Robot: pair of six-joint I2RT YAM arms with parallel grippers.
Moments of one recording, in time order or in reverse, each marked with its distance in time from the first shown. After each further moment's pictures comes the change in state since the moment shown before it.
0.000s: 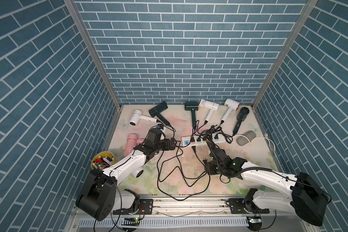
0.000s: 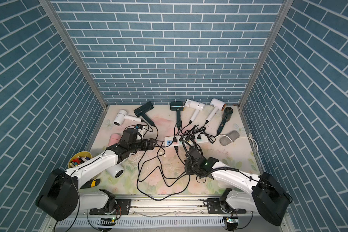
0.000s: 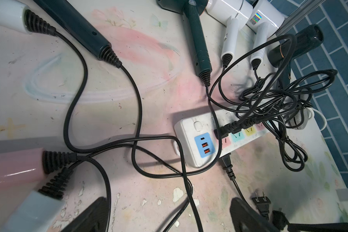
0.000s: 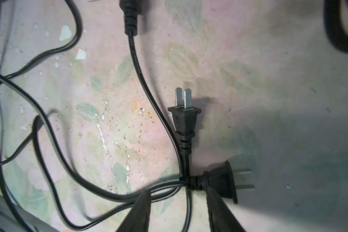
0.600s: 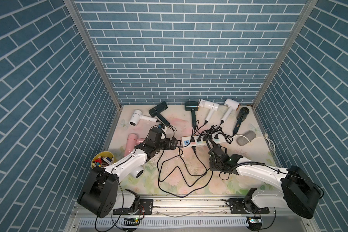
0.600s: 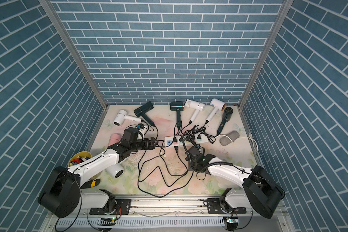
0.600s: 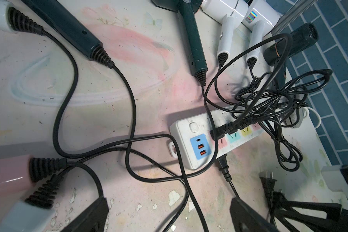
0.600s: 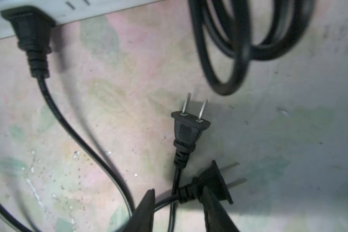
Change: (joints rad) left arm -0.001 0.021 0.016 0.009 0.023 0.003; right arm -0.083 0.072 0.032 -0.051 0.191 0.053
